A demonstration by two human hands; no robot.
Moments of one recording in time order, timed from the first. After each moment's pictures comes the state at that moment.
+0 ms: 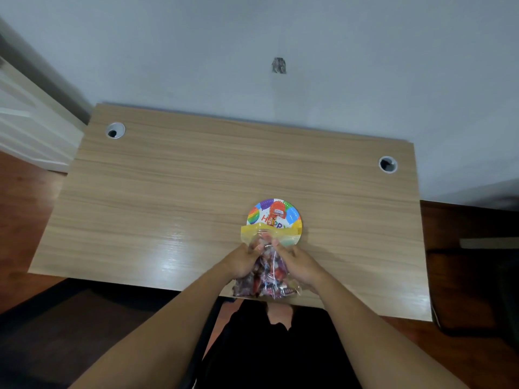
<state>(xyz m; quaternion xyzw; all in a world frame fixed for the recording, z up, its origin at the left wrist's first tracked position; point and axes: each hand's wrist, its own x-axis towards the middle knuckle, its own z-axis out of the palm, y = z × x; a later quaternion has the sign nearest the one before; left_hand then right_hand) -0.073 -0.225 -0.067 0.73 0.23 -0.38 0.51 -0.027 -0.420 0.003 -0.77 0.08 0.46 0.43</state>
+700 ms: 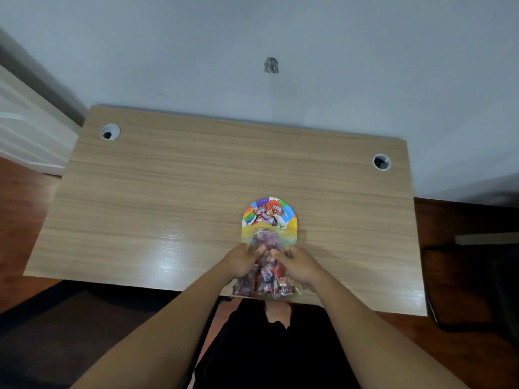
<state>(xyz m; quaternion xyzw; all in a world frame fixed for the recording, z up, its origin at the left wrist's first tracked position) -0.070 -0.241 -0.041 0.76 0.22 -0.37 0.49 -0.032 -0.438 -0.039 -0.79 0.08 0.44 0.42</state>
